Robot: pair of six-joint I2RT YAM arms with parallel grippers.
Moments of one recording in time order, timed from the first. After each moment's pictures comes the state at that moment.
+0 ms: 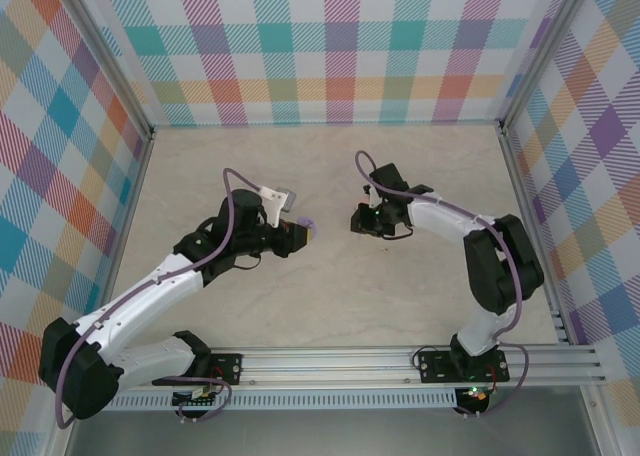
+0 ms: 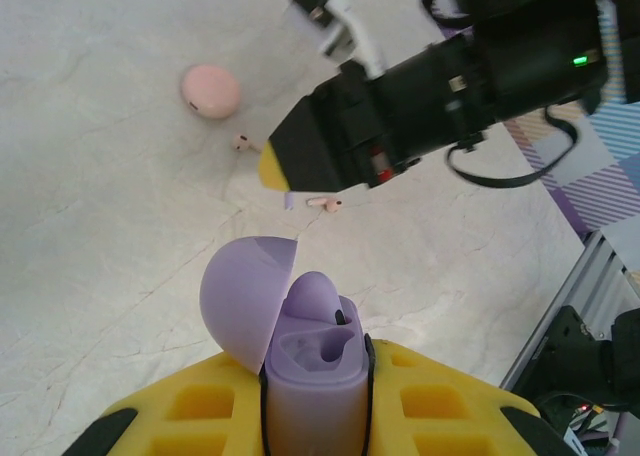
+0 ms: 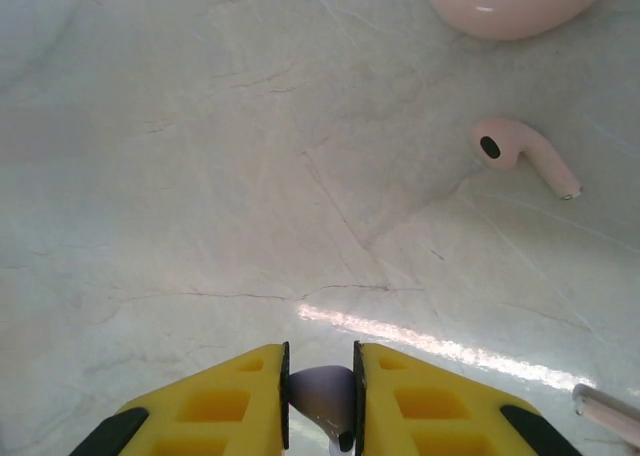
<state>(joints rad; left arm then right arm) -0.64 1.11 0.86 -0.34 0.32 -0.41 0.49 1.71 1.12 -0.50 -0.33 0.55</state>
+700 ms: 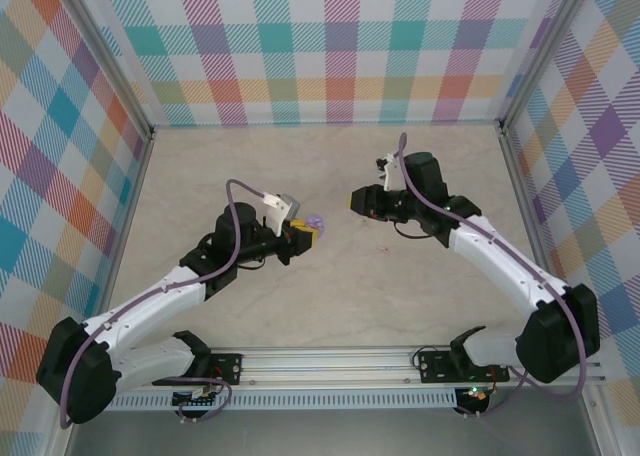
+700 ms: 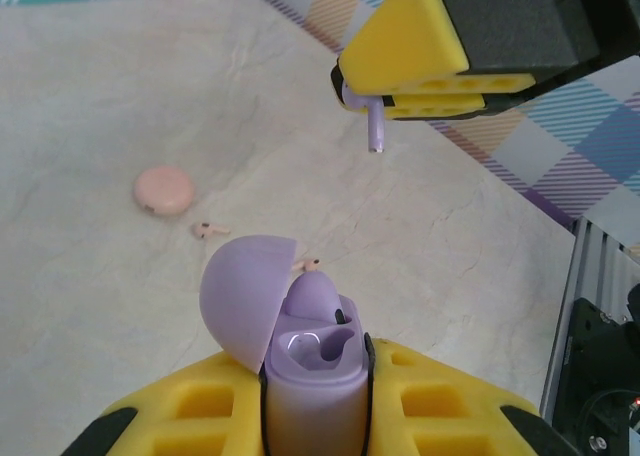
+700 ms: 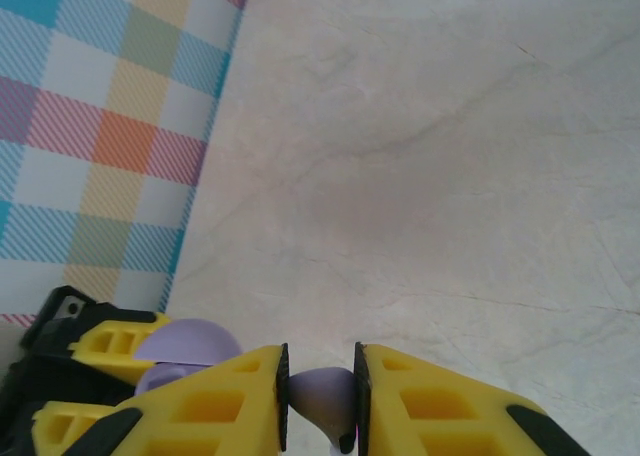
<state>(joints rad) -0.64 1.07 0.67 0.06 0.40 -0.21 0.50 1.28 1.05 -0.36 -0.52 0.65</state>
